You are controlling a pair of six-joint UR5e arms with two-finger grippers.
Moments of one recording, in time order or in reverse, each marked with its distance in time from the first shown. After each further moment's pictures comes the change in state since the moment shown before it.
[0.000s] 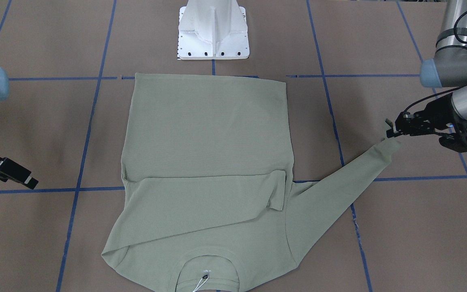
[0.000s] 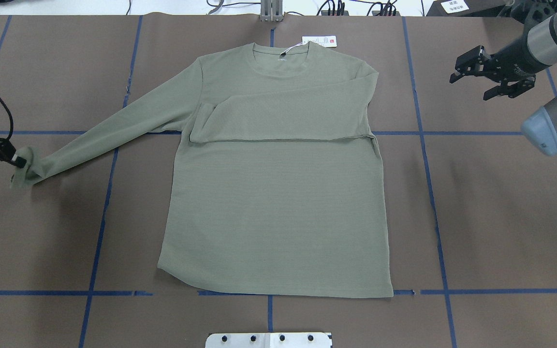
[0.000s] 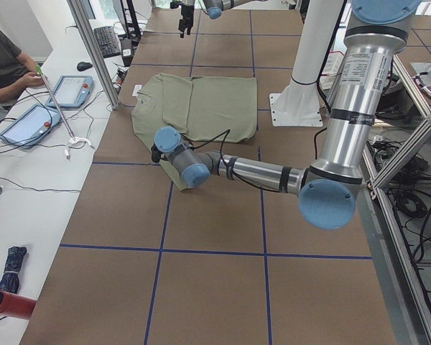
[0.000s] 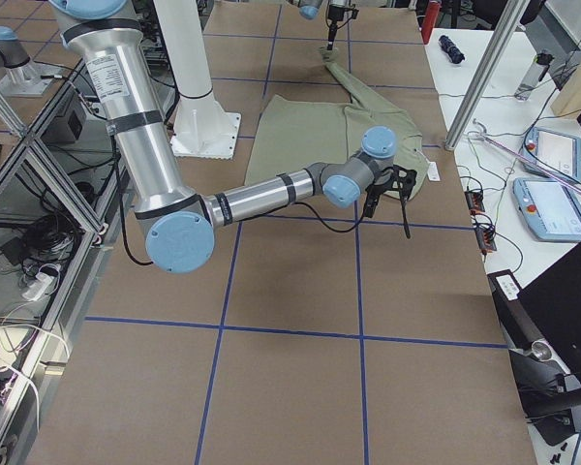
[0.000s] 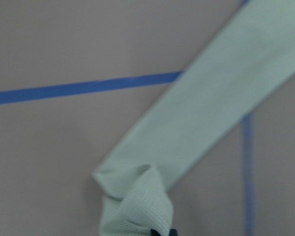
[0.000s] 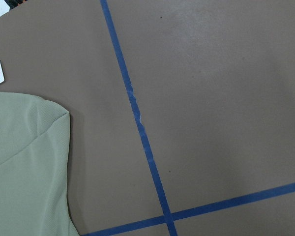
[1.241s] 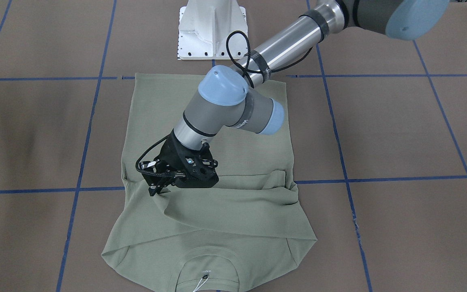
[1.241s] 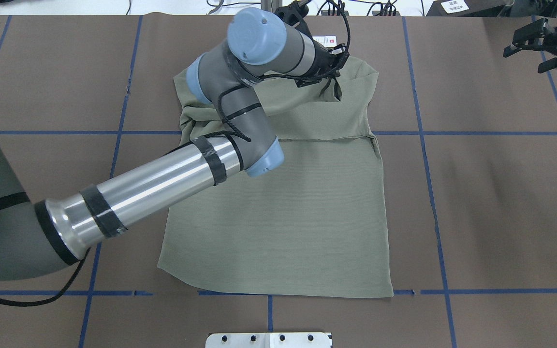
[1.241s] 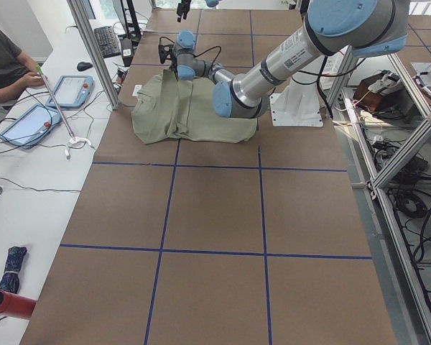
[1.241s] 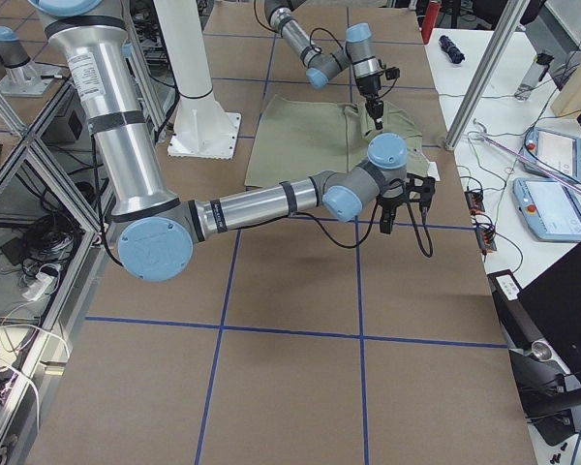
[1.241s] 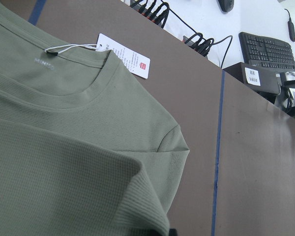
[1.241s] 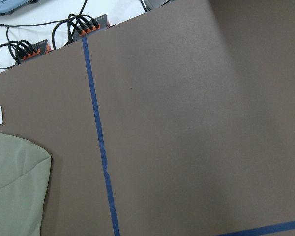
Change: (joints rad) left arm 0.477 -0.967 0.751 -0.346 0.852 -0.769; right arm 0.138 -0.050 0.001 0.002 0.008 -0.183
